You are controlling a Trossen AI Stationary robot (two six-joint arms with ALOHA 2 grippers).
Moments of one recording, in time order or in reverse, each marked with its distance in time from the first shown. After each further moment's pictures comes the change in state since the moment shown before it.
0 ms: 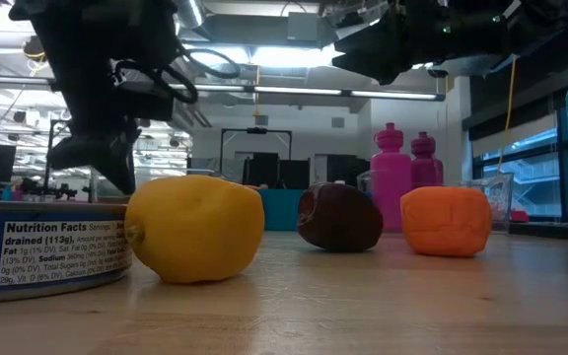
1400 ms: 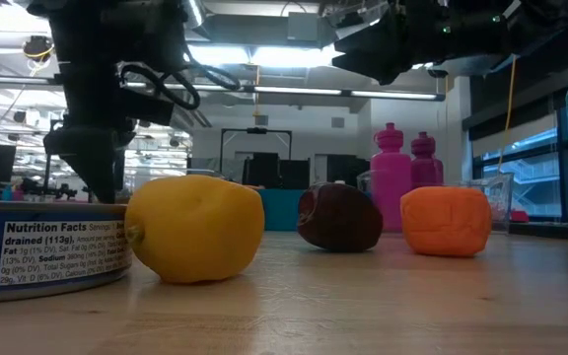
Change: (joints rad) left arm 0.067 -0.002 0.035 -0.093 0.163 -0.063; right arm 0.000 0.000 0.000 0.000 0.000 0.000
